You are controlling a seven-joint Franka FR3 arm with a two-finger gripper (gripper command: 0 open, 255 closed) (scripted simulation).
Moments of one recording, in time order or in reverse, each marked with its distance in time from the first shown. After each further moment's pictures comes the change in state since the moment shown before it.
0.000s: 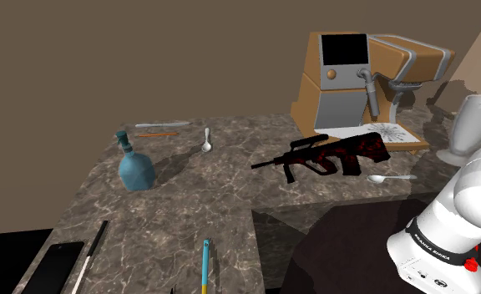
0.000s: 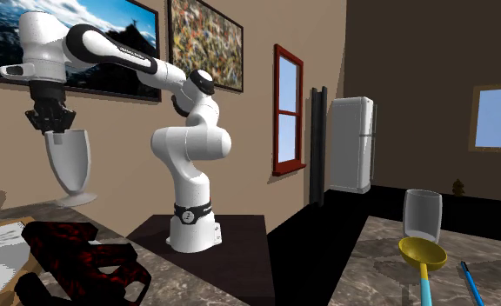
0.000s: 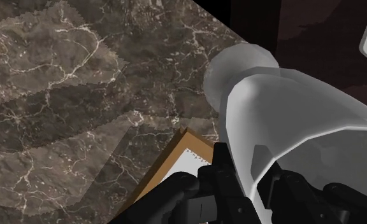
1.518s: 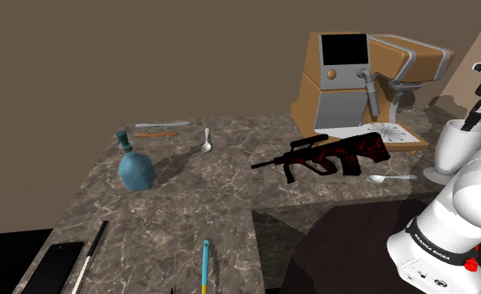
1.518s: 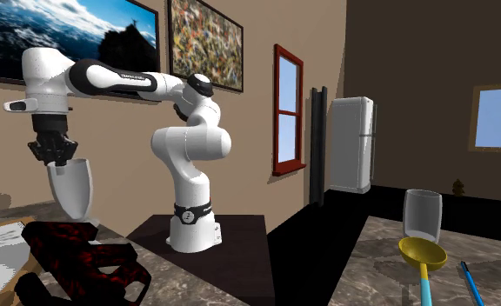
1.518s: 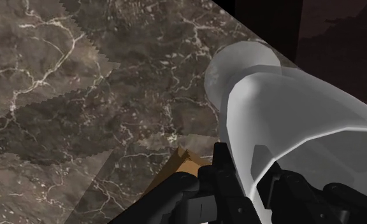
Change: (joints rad) arm -0.022 -0.033 -0.154 -0.173 -0.133 0.168 0.036
